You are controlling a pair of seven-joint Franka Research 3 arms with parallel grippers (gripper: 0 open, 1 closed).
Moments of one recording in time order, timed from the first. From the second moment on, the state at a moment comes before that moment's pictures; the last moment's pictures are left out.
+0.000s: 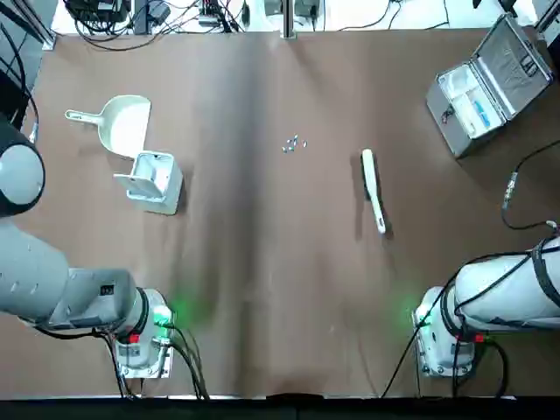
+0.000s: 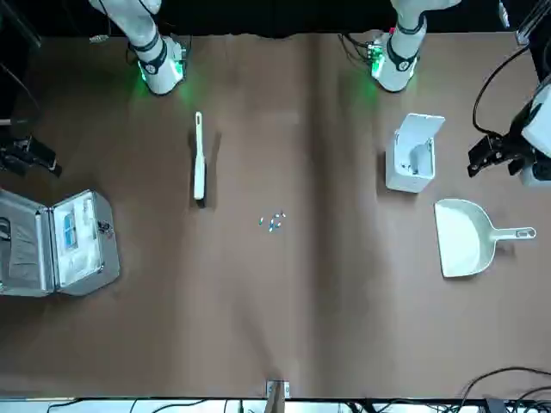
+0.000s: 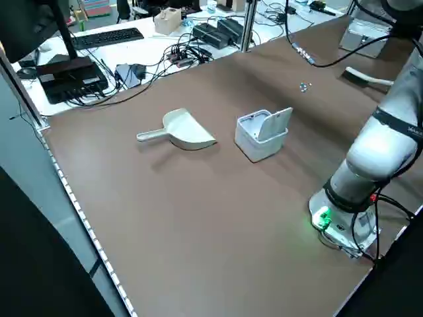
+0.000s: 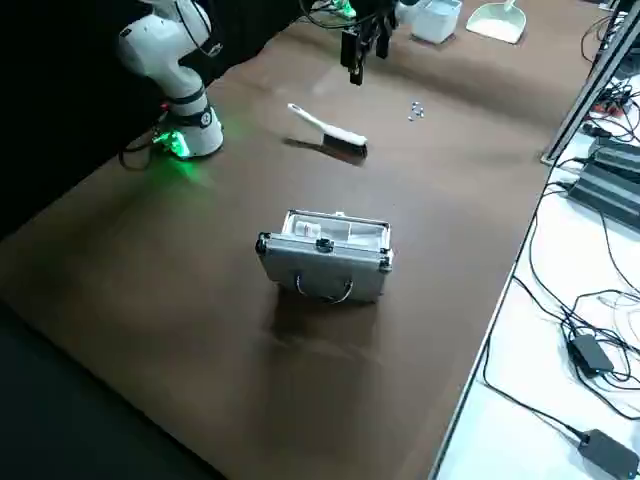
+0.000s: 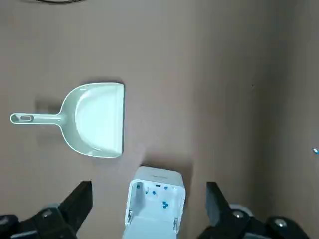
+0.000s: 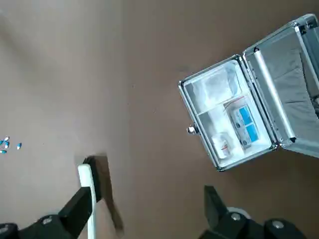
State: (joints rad) left arm 0.05 0.06 -0.13 -1.51 0.03 1.61 -0.09; right arm -0.10 0.05 0.02 -1.53 0.05 1.60 -0.03
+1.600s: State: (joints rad) left arm 0.24 0.30 -0.11 -1.50 0.06 1.65 0.14; right arm 0.24 -0.02 0.03 -2.15 0.14 1.79 0.23
